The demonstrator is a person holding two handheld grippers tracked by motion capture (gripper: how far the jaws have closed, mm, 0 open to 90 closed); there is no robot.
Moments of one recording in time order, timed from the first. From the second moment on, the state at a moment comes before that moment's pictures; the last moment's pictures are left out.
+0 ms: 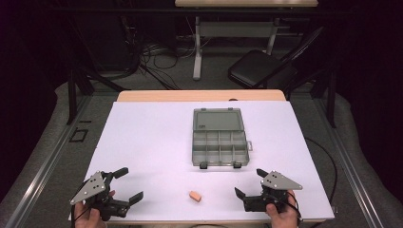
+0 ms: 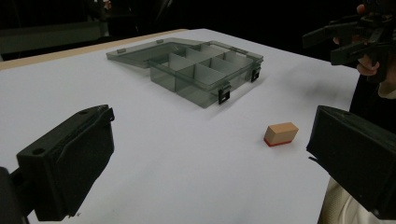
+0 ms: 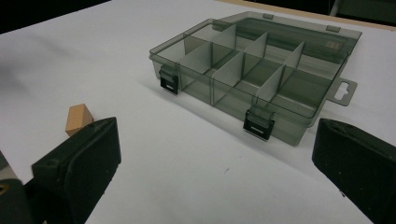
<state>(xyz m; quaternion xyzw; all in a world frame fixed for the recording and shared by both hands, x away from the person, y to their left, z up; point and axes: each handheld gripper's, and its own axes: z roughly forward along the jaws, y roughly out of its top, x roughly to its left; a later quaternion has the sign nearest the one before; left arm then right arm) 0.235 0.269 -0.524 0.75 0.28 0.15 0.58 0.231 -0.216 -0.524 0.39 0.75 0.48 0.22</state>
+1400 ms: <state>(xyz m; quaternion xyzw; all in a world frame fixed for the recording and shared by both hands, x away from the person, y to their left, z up) 0.231 0.271 -0.524 0.75 0.29 0.15 0.58 0.243 -0.150 -0.523 0.33 0.82 0.44 0.16</state>
